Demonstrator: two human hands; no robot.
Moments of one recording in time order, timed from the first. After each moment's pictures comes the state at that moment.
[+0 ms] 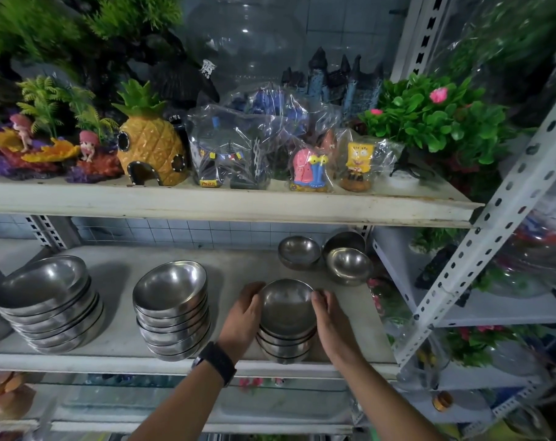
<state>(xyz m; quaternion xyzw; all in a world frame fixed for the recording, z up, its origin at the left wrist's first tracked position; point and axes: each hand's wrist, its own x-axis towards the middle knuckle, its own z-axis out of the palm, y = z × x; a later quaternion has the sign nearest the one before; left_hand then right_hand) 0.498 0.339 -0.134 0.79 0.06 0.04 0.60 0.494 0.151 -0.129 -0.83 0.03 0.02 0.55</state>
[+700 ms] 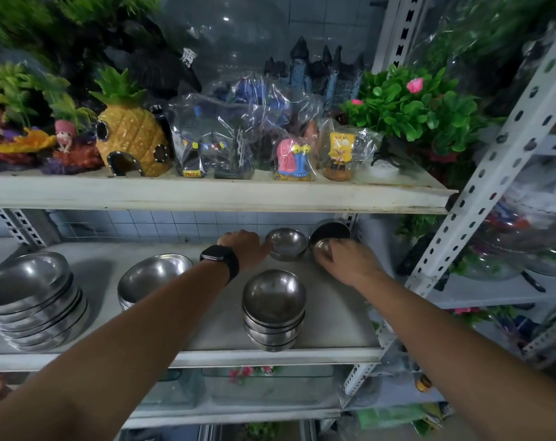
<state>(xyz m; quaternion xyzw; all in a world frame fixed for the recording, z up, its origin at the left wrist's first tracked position) 0.607 0.339 -0.064 0.99 -0.08 -0.02 0.06 0.587 0.088 -0.069 -0.99 -0.09 -0.07 0.01</state>
